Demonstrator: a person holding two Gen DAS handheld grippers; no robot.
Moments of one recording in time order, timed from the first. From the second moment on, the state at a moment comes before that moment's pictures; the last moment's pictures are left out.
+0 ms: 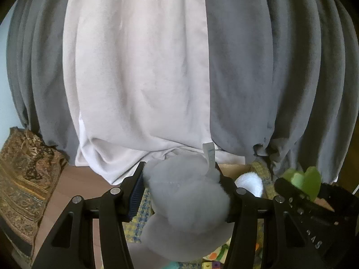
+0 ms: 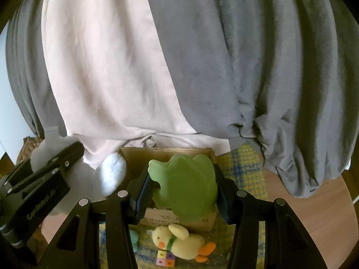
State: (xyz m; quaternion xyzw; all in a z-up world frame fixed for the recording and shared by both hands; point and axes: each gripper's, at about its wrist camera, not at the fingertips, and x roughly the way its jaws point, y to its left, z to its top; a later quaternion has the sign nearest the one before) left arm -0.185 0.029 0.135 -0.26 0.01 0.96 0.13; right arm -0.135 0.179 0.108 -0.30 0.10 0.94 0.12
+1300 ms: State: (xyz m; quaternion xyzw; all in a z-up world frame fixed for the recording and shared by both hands) left arm -0.254 0.043 0.097 -0.31 0.00 0.94 0.09; right arm -0.182 0.208 0.071 -0.35 0.12 0.92 0.15
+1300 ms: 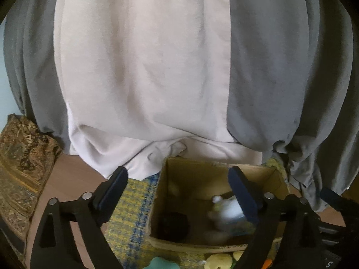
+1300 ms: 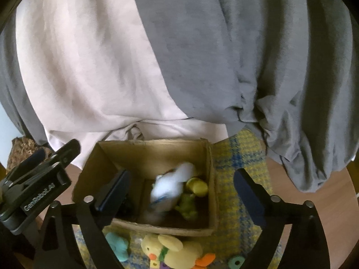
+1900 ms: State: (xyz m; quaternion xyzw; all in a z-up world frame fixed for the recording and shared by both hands) left arm -0.200 0.047 0.079 -0.31 0.03 0.95 0.07; right arm -0.123 0.229 0.061 -0.34 0.14 0.91 0.19
